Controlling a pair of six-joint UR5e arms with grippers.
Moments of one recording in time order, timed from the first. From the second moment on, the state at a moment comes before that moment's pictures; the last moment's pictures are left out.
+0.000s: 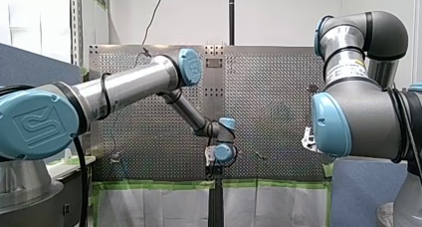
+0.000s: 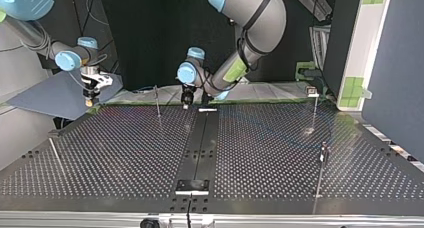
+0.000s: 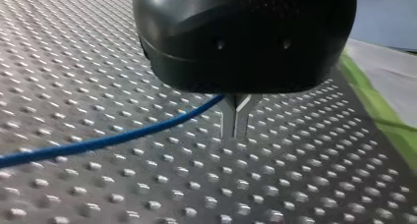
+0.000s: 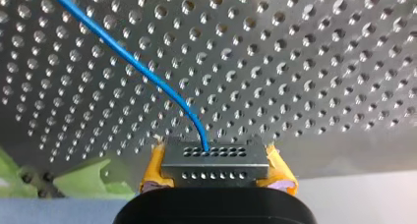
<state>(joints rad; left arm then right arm) -0.63 -2.78 -1.00 -2.70 -1.90 -1.73 1.52 -0.65 1.55 -0.78 1.34 1.74</state>
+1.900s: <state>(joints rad) -0.75 -2.80 -1.00 -2.87 -1.76 -1.58 1.53 -0.58 1.42 -0.71 1.32 1.77</state>
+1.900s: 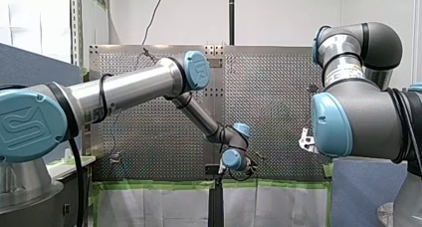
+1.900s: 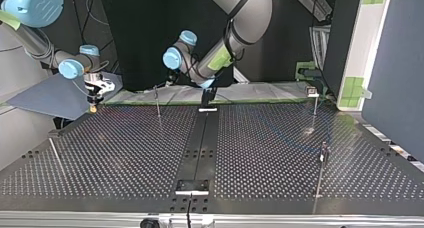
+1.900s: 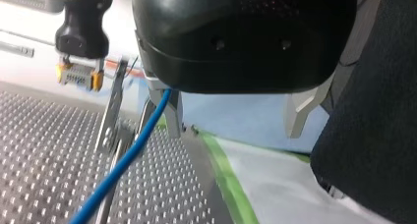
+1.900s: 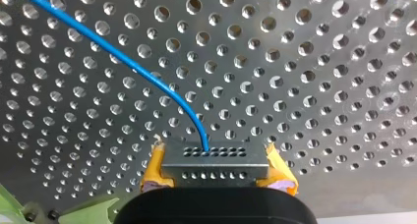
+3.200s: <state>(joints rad) -0.82 -2.75 -1.02 -2.79 -1.85 -1.65 1.55 -0.58 1.42 -0.70 1.32 1.76</state>
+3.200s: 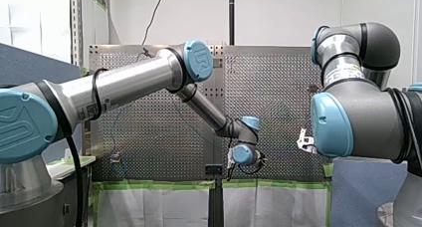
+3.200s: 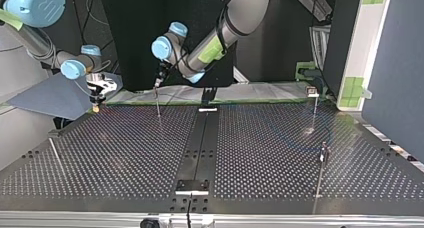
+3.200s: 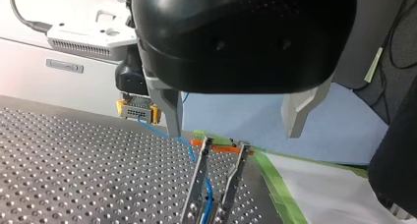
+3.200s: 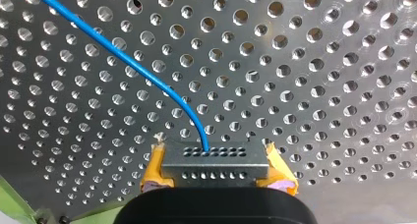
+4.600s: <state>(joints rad) -0.82 -2.74 -1.03 -2.83 -1.90 -1.64 1.56 -0.58 1.42 -0.70 1.32 1.76</state>
